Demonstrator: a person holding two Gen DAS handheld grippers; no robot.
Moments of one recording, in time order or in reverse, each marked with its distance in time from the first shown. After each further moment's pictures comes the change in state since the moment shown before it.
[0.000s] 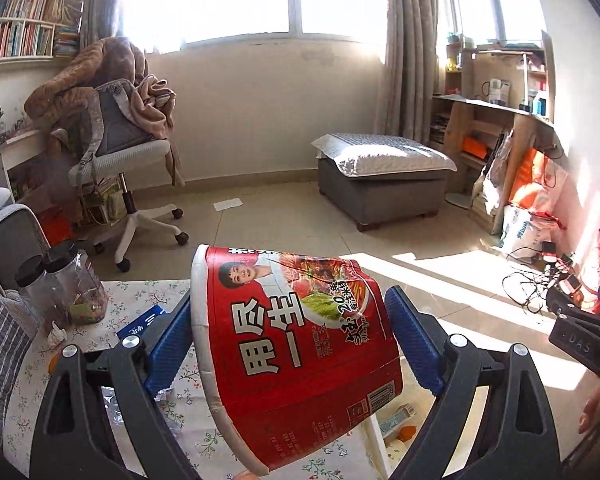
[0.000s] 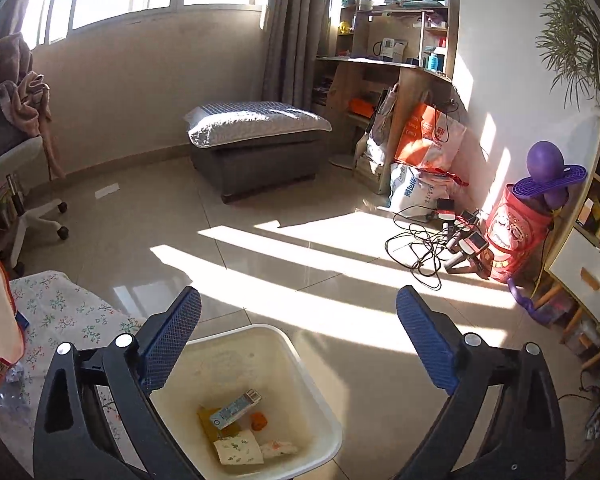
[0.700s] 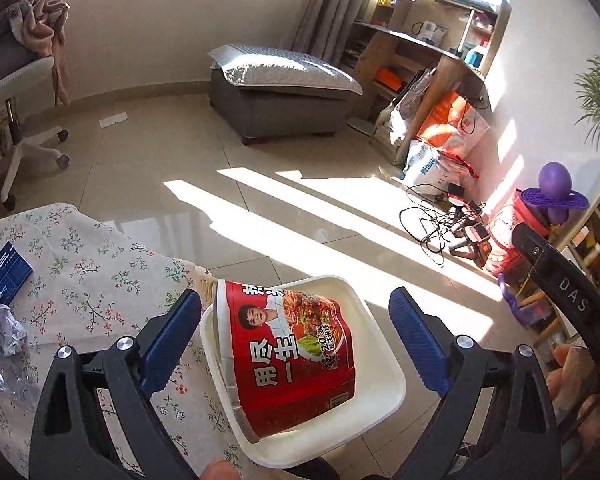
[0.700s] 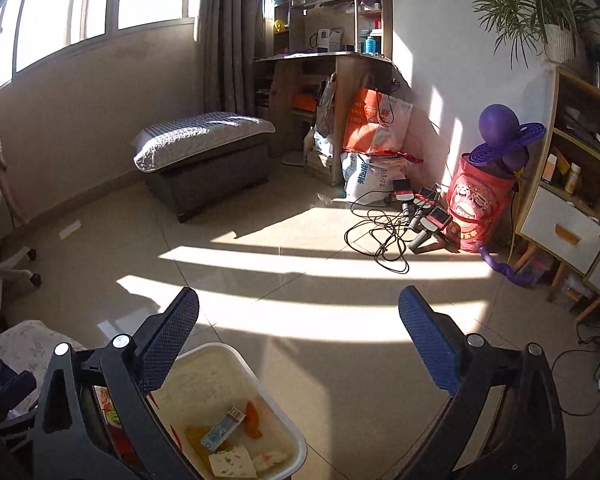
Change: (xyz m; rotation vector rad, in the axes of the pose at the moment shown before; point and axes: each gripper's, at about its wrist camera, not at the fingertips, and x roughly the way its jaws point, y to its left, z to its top) left arm 0.060 -0.089 -0.021 -0.044 0.343 -0.405; right arm 0.014 -0.057 0.001 0.172 0.015 -0.097
